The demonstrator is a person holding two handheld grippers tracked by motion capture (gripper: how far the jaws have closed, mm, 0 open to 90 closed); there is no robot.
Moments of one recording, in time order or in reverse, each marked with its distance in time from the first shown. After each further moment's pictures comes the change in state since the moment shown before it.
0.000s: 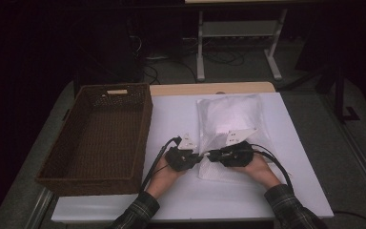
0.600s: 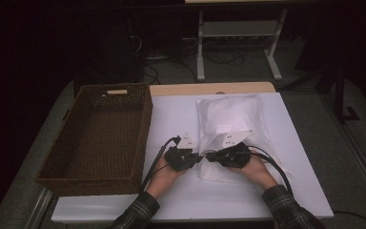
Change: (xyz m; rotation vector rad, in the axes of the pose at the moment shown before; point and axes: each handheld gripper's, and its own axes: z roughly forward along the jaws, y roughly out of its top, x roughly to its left) left arm 0.002 0.001 -0.002 -0.009 -0.012 -0.025; right arm 0.004 0.001 0.006 0.018 -0.019 -0.029
